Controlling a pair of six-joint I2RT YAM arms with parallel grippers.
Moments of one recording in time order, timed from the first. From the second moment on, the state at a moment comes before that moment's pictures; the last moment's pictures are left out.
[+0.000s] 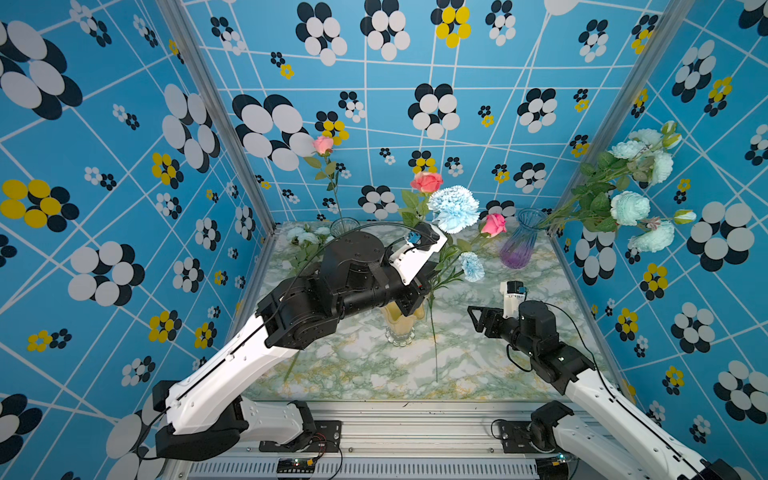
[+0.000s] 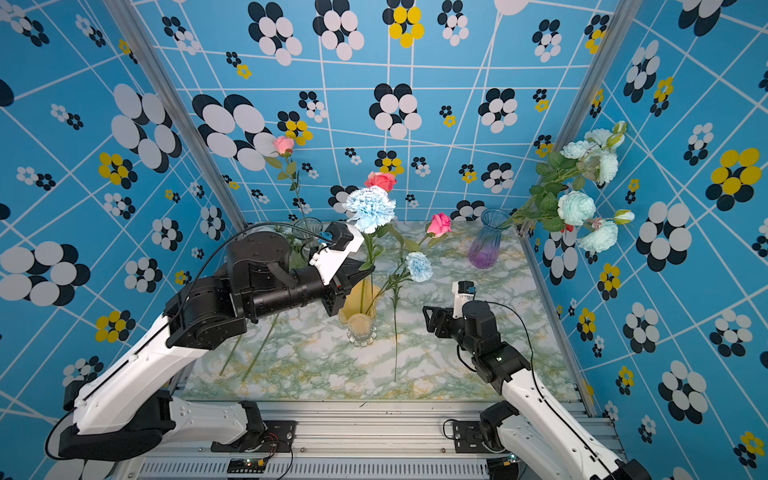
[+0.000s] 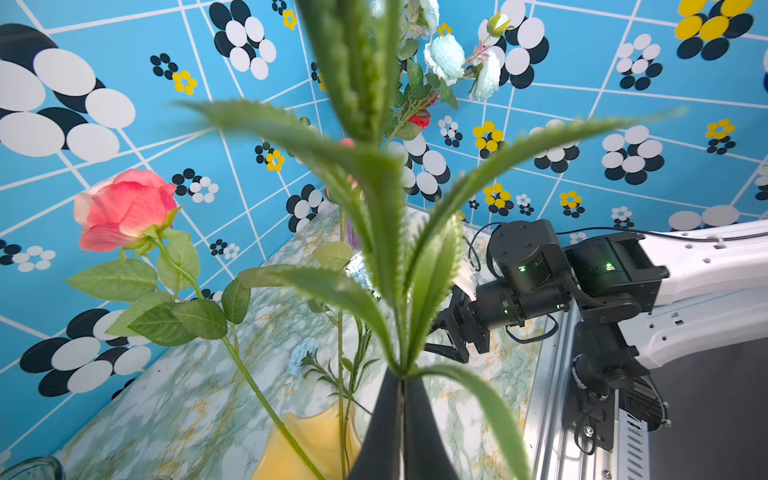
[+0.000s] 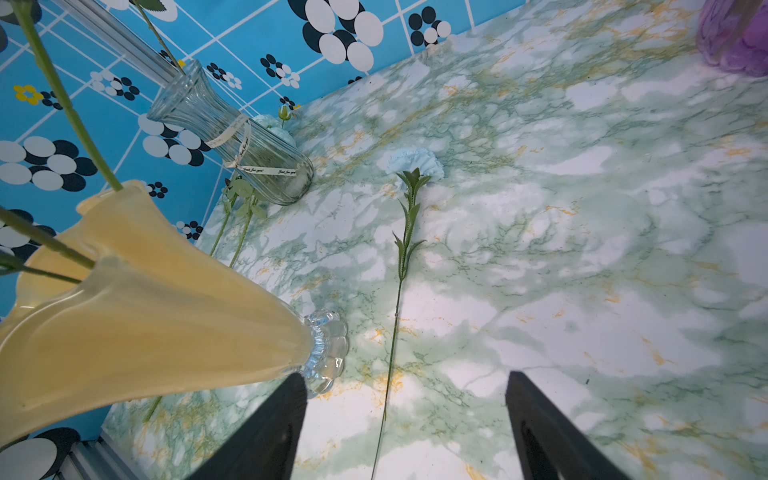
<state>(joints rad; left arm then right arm) -1.03 1.29 1.82 -0.79 0.02 0.05 0.43 0.80 0.50 -0.19 -0.06 0.51</state>
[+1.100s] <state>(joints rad) -0.84 1.27 1.30 -0.28 0.45 -0.23 0.45 0.75 0.81 -0.45 -0.48 0.38</state>
